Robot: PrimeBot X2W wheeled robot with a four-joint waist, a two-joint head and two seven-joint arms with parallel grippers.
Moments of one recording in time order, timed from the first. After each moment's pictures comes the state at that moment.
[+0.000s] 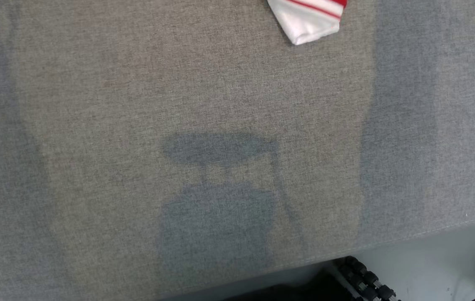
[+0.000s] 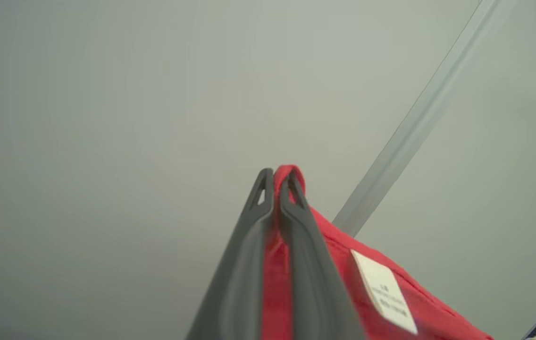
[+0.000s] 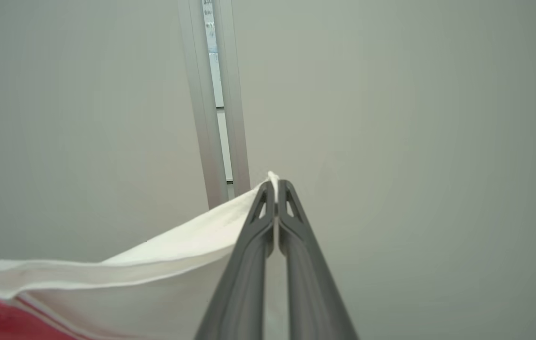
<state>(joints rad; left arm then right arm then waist) -1.61 0.24 0.01 0.51 -0.69 -0.06 0.09 -1.65 -0.05 -0.20 0.60 0.11 0.13 -0.05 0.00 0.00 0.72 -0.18</state>
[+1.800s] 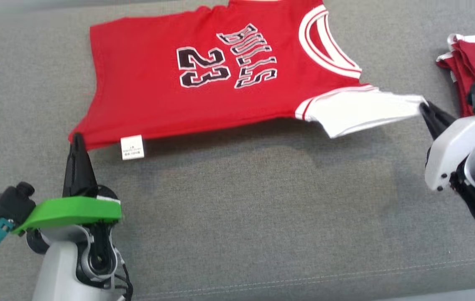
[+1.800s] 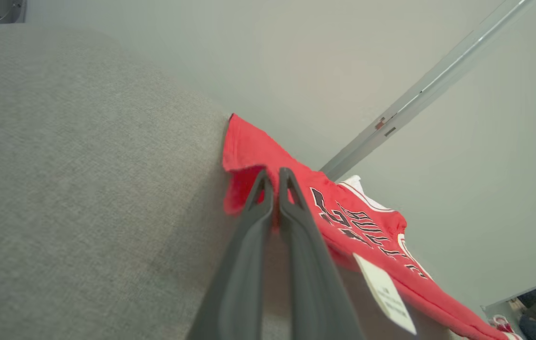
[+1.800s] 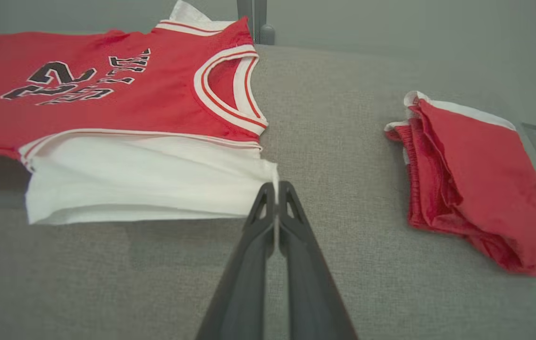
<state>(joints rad) -0.29 0.06 -0.04 0.26 -0.80 -0.02 -0.24 -0.37 -0.29 -0.03 -0.03 0.27 0.13 0.58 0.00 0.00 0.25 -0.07</state>
